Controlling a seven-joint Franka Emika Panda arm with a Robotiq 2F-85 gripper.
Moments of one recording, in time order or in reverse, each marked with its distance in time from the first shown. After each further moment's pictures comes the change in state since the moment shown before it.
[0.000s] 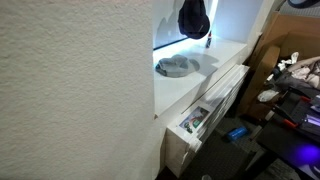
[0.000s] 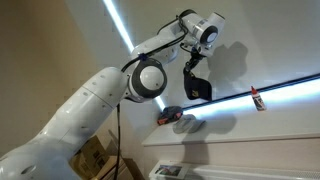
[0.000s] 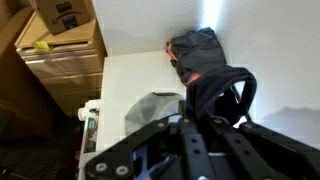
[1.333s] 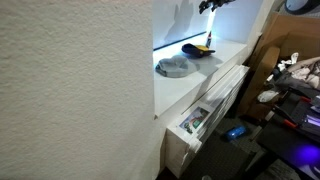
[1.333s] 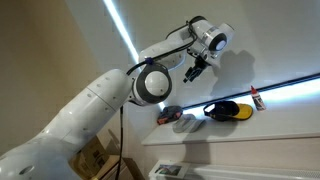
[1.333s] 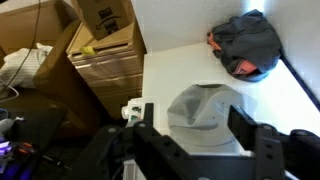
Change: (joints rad) arm -0.009 0.063 0.006 -0.018 -0.018 -0.177 0.028
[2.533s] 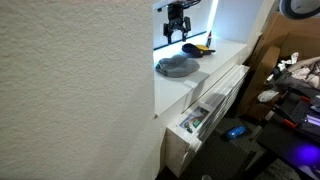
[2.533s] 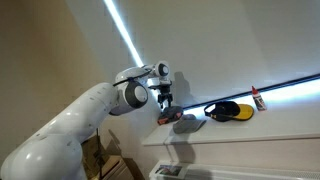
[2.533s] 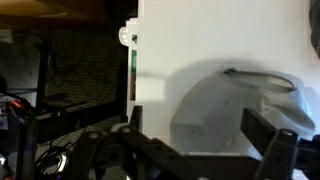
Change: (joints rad) arm 0.559 0.006 0.098 0.009 -0.798 0.210 0.256
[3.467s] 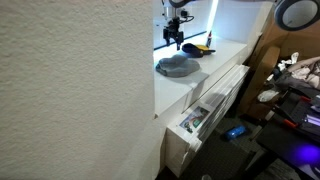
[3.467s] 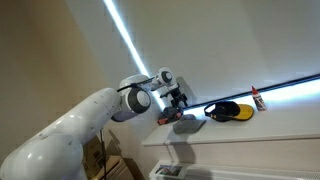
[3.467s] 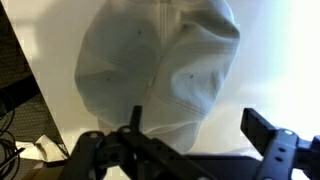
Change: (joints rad) arm 0.020 0.091 -0.081 -0.001 -0.265 0.309 0.117
